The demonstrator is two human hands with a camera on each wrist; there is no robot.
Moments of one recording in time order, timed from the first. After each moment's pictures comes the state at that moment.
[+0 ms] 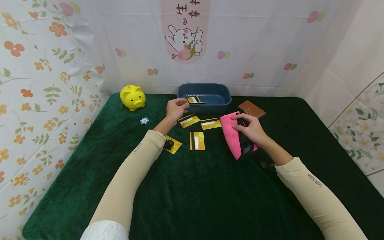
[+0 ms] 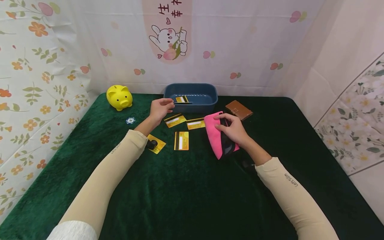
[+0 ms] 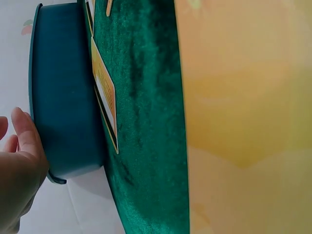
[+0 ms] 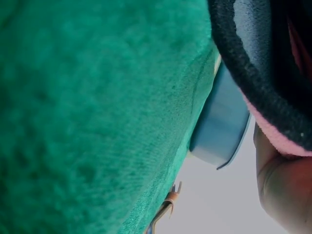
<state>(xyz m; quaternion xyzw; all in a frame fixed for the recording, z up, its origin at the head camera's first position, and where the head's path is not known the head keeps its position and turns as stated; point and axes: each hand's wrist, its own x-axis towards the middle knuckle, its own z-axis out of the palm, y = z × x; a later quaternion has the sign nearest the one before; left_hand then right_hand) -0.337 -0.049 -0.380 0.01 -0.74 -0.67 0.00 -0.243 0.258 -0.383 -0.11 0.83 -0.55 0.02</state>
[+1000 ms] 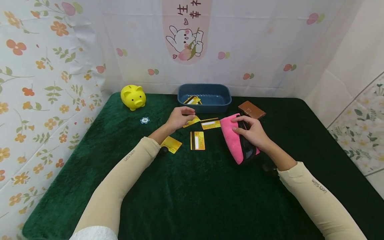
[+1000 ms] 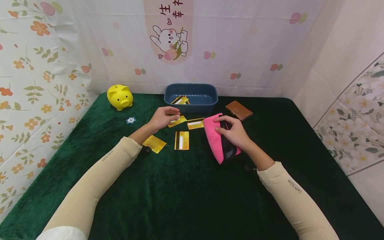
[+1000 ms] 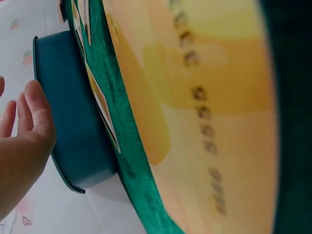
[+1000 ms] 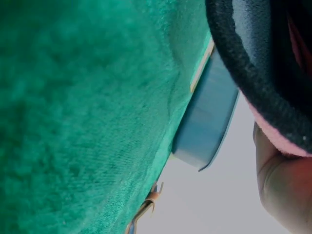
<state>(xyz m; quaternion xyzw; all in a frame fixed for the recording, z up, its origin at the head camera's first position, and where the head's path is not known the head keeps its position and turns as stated) -0.305 -0.055 -0.383 -0.13 -0.82 -0.56 -0.09 -0.220 0.255 -0.375 -0.14 0.84 -0.53 0.00</state>
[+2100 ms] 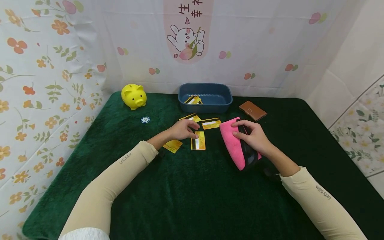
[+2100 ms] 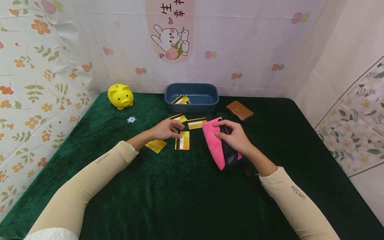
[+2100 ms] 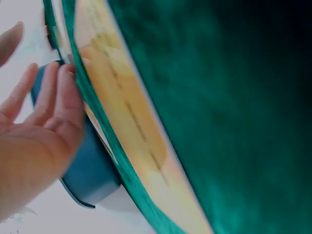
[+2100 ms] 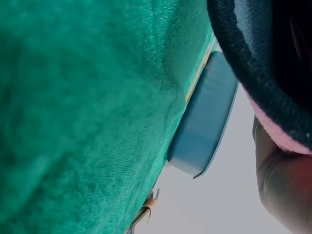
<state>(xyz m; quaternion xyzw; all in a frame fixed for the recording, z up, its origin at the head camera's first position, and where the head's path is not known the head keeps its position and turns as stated) -0.284 -0.061 -0.388 -0.27 -0.86 -0.39 -0.19 -0.206 0.250 -0.375 -0.15 0.84 -0.53 0.03</state>
